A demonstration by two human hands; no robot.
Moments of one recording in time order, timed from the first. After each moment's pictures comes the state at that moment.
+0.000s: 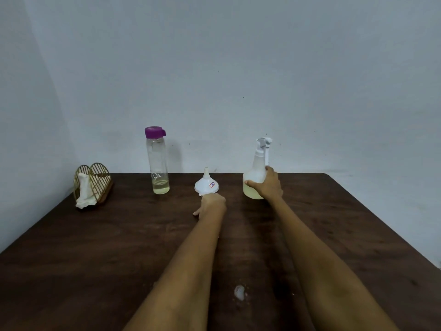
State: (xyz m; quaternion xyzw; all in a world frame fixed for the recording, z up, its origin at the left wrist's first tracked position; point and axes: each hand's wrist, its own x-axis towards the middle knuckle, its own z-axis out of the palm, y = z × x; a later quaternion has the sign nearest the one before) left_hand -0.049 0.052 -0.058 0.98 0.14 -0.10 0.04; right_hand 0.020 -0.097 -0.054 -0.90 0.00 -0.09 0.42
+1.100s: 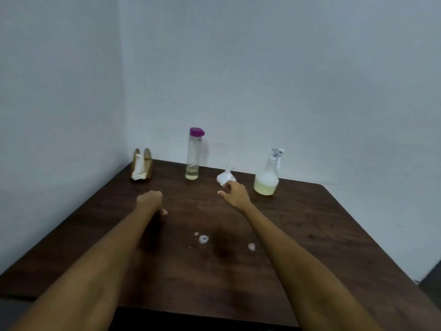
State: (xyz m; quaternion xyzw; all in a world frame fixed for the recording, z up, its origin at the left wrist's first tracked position) left_hand -0.271 0.223 -0.018 0.96 0.26 -0.08 0.09; right_hand -0.170 0.008 -0.014 -0.93 -0.22 -0.03 0.30
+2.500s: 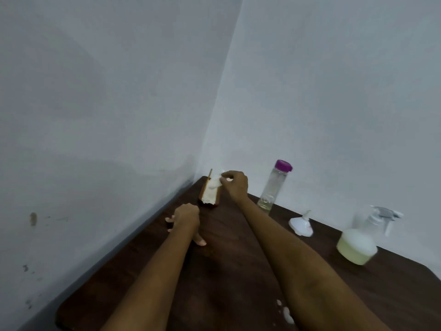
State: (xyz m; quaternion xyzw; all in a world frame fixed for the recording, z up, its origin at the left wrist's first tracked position) left_hand -0.264 0.352 -0.042 0.94 0.31 -0.10 0.11; right_hand -0.128 0.290 -0.009 -0.84 -0.32 -0.13 0.41
